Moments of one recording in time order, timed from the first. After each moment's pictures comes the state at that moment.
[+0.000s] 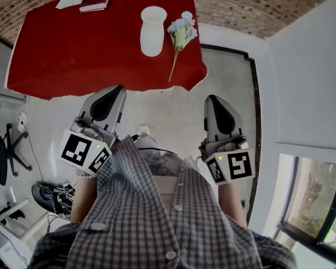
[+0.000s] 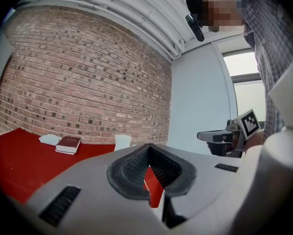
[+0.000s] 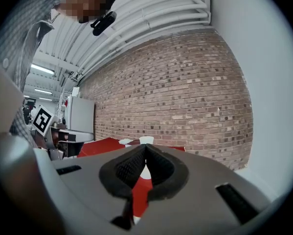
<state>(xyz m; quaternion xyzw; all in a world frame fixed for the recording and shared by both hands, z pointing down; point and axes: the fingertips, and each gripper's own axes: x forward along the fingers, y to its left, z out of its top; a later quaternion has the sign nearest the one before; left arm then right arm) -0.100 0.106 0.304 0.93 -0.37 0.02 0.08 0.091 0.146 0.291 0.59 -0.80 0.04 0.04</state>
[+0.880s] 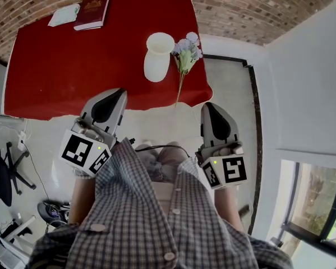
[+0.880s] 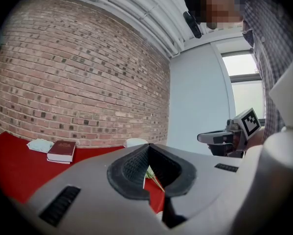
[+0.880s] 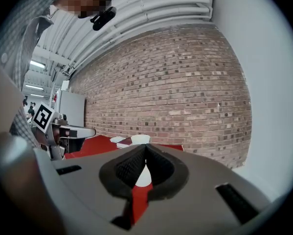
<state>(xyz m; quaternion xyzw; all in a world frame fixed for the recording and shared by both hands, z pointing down) -0.116 -0.005 0.313 0.94 -0.33 0.03 0.07 0.068 0.056 0.319 0.62 -0.77 0.08 0.08</state>
